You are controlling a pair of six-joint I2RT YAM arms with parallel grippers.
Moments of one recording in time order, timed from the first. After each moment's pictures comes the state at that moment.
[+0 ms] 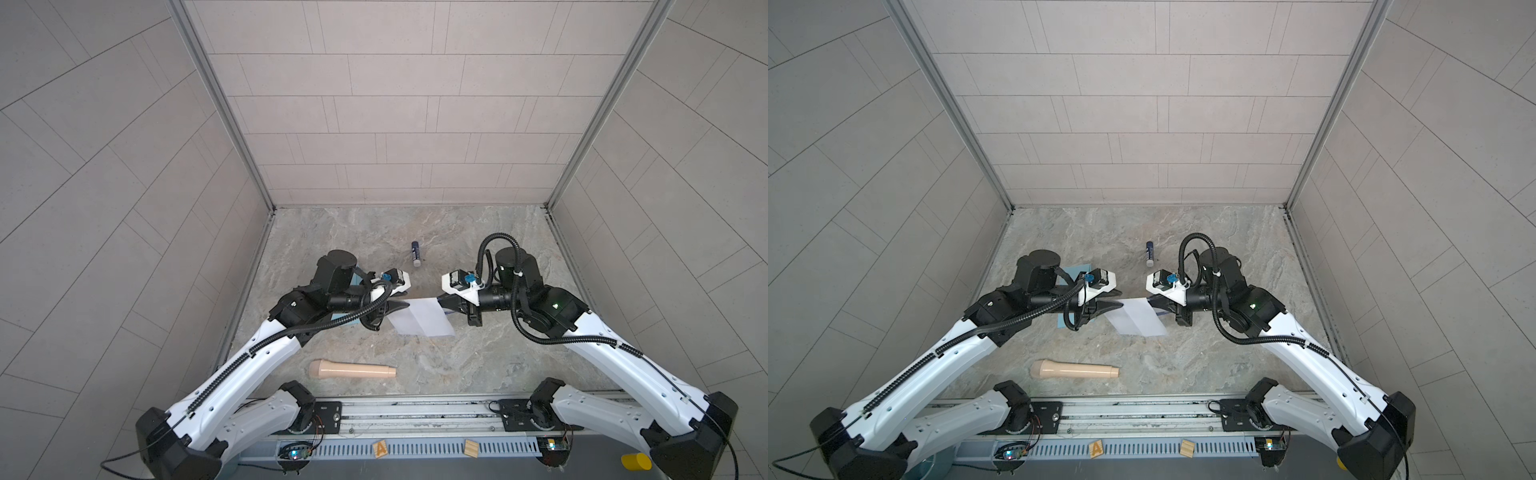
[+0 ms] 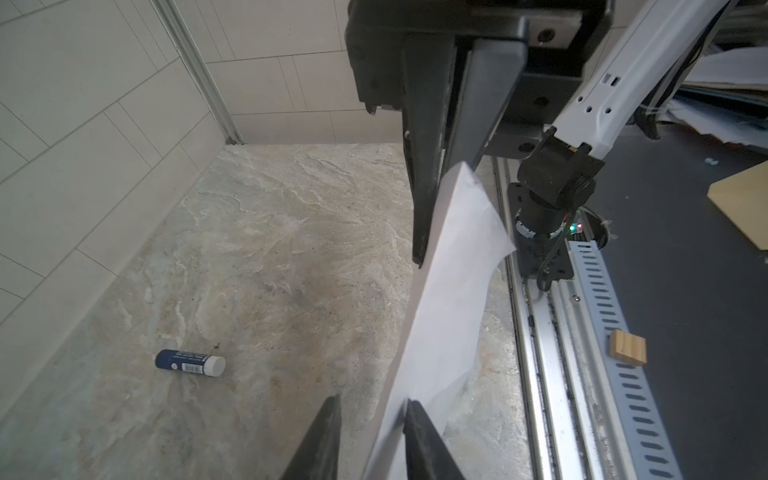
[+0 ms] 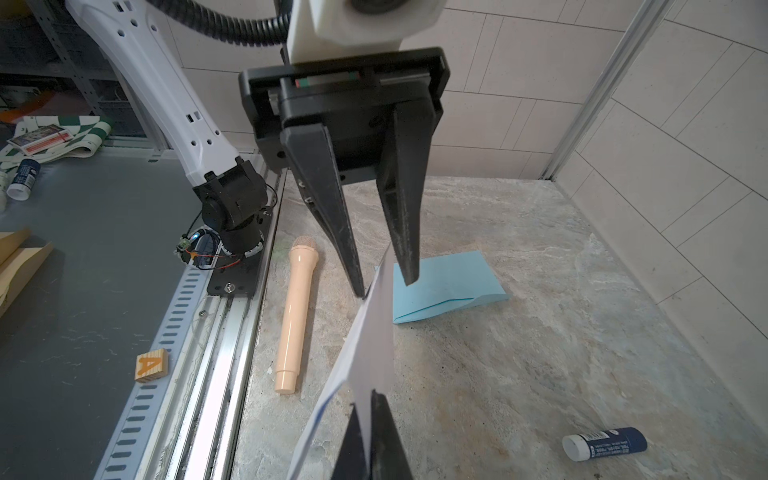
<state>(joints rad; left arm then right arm) -0.62 1.00 0.96 -0.51 0.64 0.49 0.61 1.01 0.98 -0.45 -0.71 -0.48</state>
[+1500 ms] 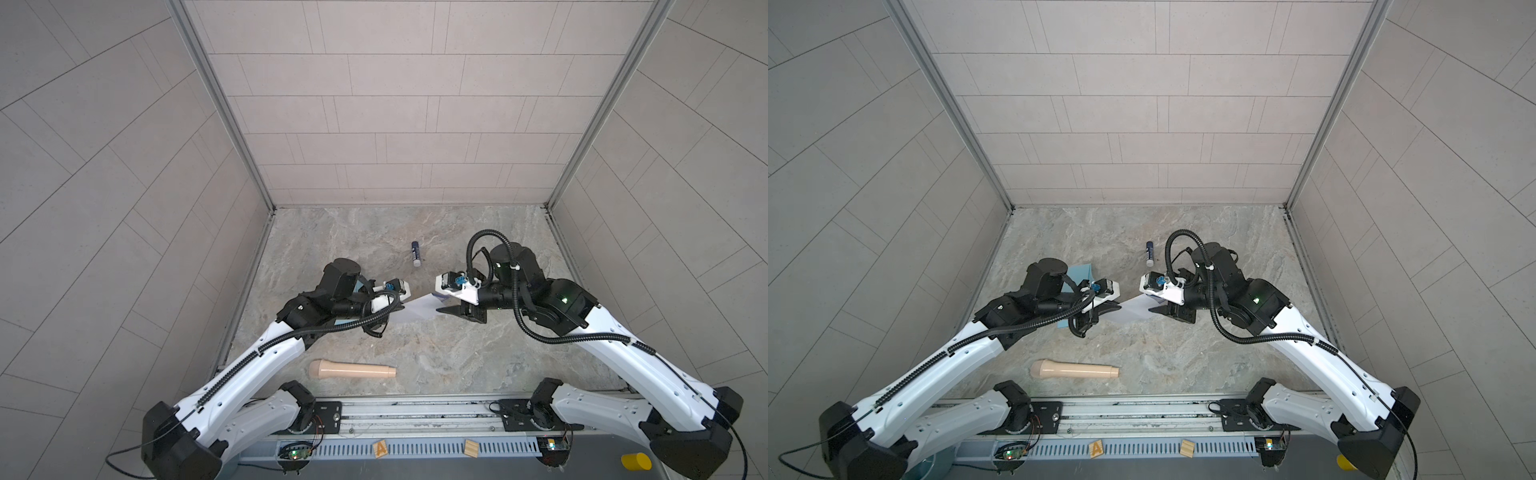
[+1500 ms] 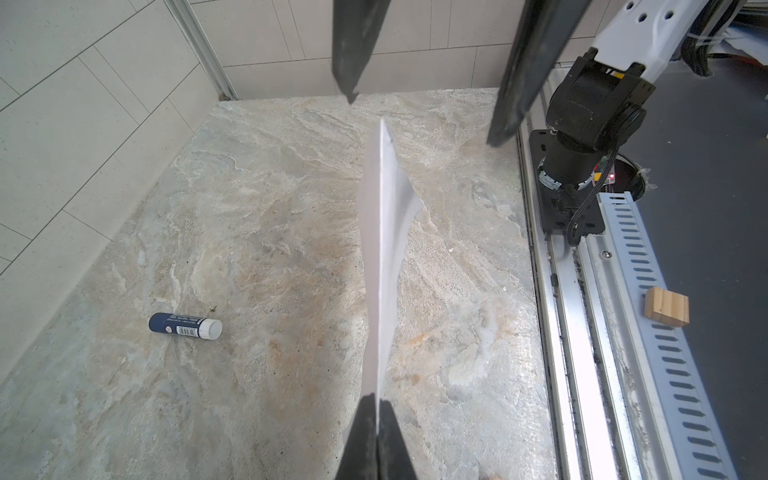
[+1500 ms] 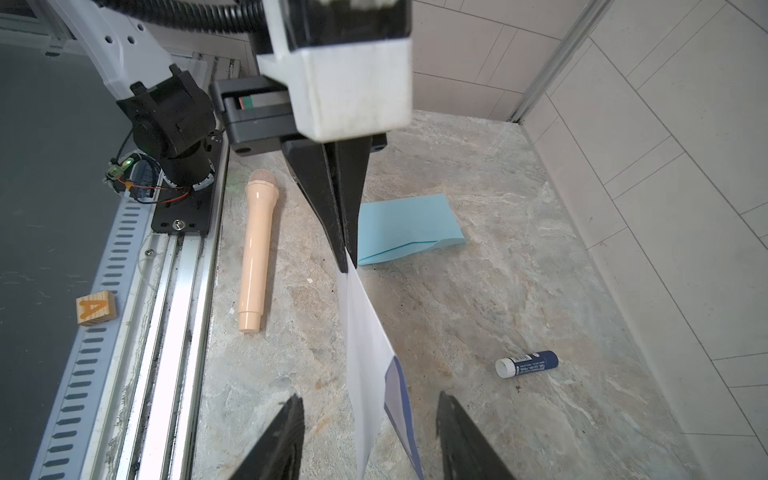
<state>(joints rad) -0.62 0.99 0.86 -0.49 0.57 0.55 0.69 1.07 1.17 -0.73 -0.43 -0.59</state>
